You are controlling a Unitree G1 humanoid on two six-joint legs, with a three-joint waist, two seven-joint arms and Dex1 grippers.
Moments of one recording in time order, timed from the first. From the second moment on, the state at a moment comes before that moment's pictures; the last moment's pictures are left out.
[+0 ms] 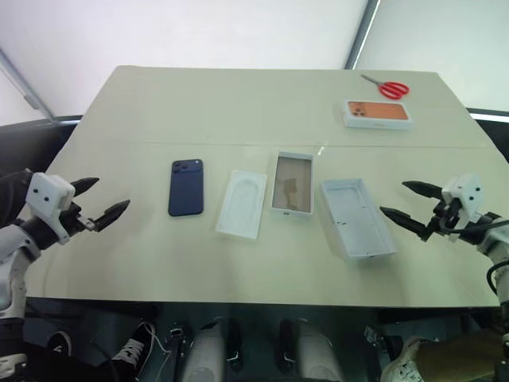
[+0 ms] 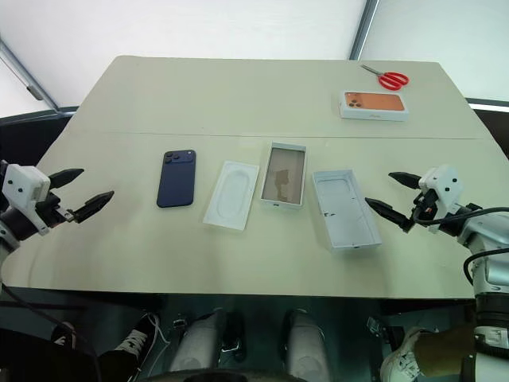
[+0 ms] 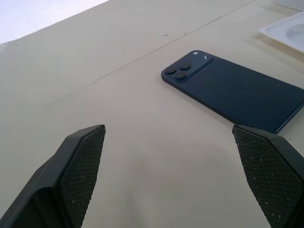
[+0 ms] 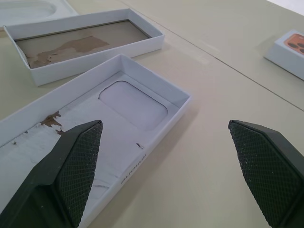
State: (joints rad) left arm -0.11 0.80 0.43 0.15 -0.37 0.09 -0.91; right arm -0.22 -0.82 -0.32 0.31 0.37 0.02 1.08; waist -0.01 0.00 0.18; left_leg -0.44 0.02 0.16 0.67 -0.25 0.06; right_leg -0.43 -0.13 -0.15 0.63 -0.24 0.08
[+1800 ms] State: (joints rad) left arm -0.49 0.52 0.21 -0.03 -0.74 0.98 -0.71; right arm -0.37 -0.75 -0.06 -0.01 0.36 0.10 1.14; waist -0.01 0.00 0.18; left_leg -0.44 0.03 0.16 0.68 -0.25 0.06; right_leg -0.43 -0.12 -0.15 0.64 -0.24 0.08
